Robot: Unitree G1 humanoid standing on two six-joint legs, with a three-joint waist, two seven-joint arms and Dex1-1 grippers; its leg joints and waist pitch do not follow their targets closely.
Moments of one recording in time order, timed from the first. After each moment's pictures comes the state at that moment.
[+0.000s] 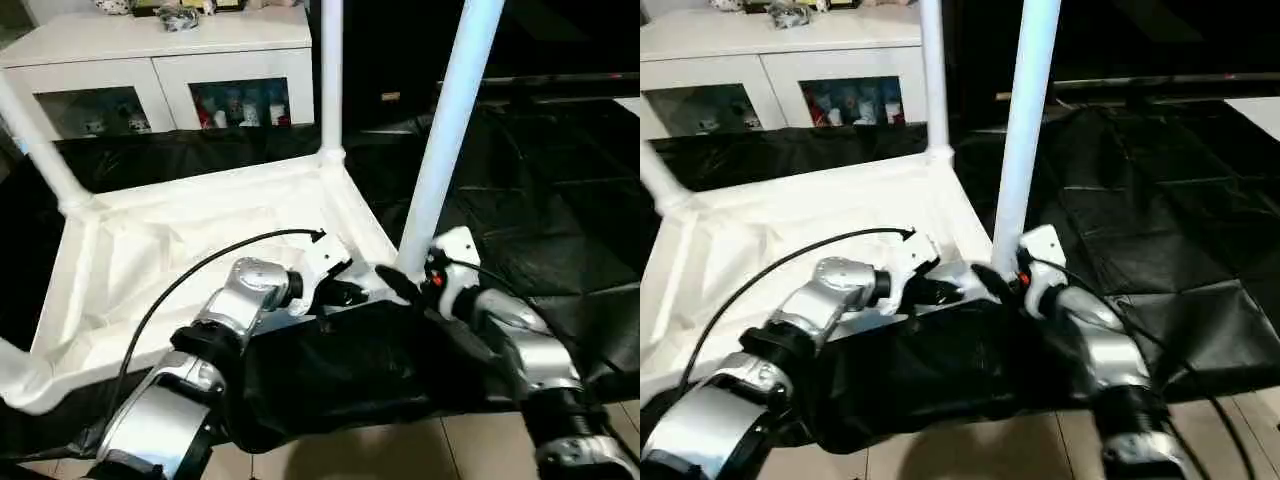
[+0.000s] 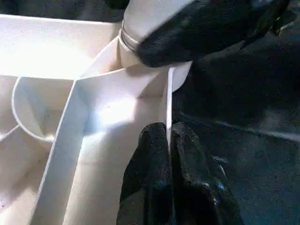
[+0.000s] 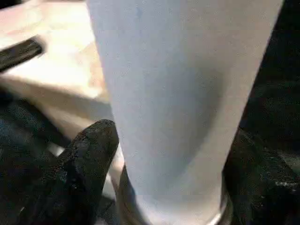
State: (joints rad) left arm -0.72 0.13 -0.24 0.84 0.07 0.10 -1.06; right arm -0.38 -0.30 0.04 0.44 0.15 0.16 0.79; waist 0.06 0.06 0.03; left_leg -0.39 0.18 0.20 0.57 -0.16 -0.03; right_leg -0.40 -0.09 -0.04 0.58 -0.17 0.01
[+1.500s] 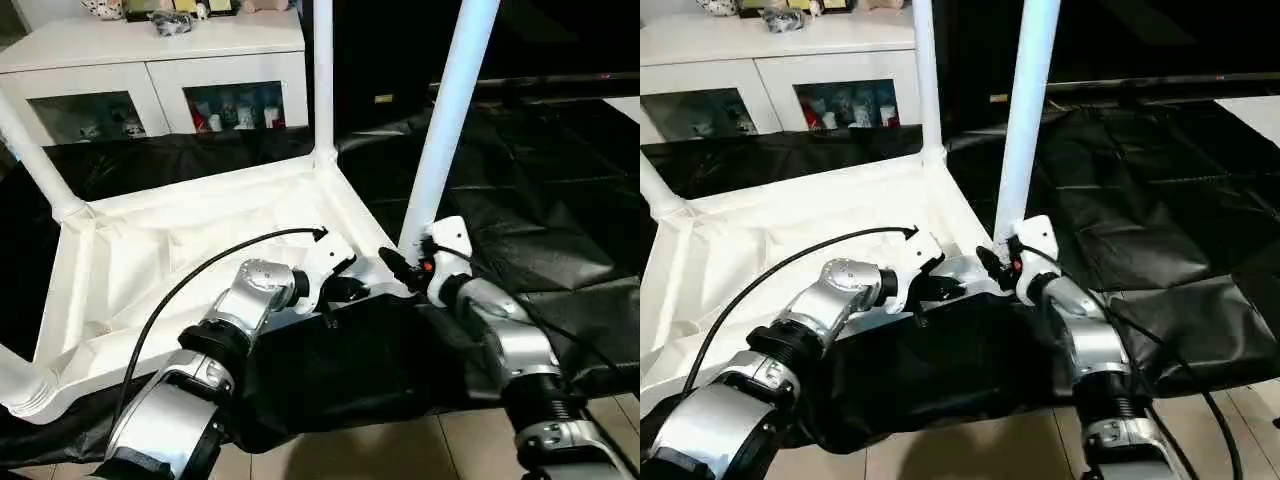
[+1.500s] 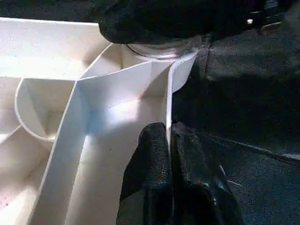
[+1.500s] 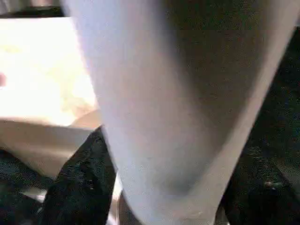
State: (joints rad) left arm -0.75 0.07 -0.22 0.91 0.08 0.10 -0.94; right arm -0.44 -0.21 -0.01 0.50 0.13 0.18 0.62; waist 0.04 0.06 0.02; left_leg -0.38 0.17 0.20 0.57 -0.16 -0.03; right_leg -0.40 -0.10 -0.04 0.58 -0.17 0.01
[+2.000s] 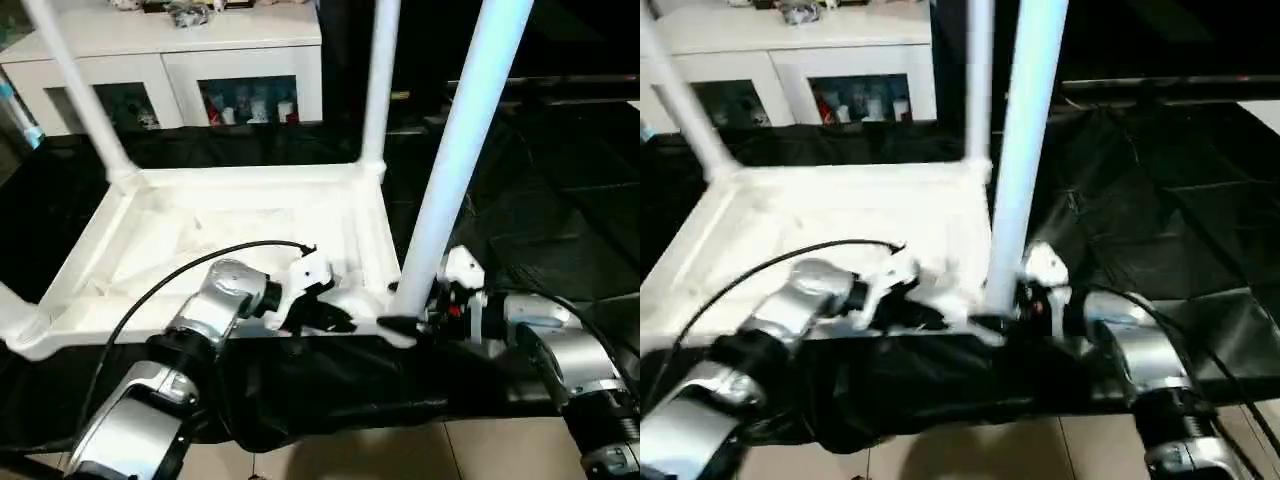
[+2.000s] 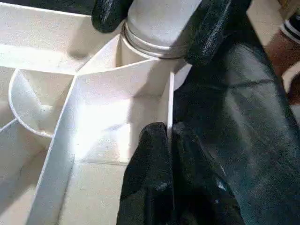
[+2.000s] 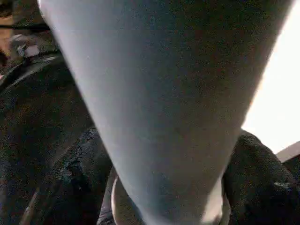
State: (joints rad) left arm -0.67 0.22 -0.29 0.76 0.04 0.06 -1.31; right arm -0.36 -0.45 0.13 0.39 0.20 0.17 1.17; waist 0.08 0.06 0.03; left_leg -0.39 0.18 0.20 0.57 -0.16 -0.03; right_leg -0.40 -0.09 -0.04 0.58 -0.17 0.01
